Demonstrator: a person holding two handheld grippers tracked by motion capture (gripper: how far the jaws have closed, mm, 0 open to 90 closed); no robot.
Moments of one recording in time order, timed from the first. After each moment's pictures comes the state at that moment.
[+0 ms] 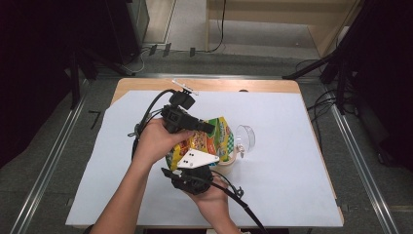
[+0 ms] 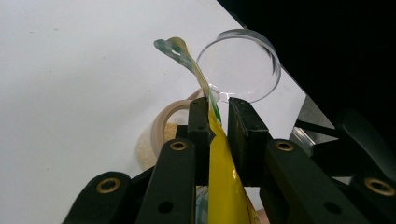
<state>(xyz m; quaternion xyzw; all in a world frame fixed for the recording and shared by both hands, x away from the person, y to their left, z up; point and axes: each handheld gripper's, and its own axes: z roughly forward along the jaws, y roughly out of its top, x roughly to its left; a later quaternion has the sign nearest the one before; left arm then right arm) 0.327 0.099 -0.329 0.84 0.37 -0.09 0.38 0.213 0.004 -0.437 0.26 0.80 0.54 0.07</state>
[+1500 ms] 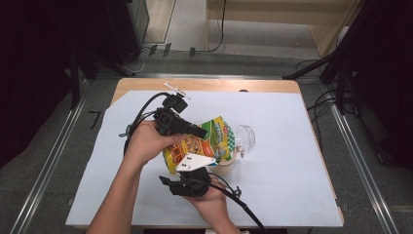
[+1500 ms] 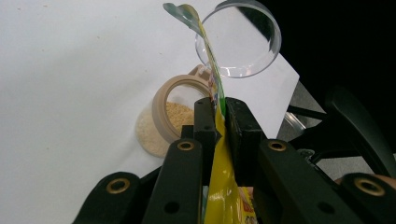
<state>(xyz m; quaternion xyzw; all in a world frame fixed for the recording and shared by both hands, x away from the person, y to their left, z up) 0.325 0.118 -0.336 0.85 0.36 -0.12 0.36 0.215 0.009 -0.460 0.25 0.81 0.52 0.04</state>
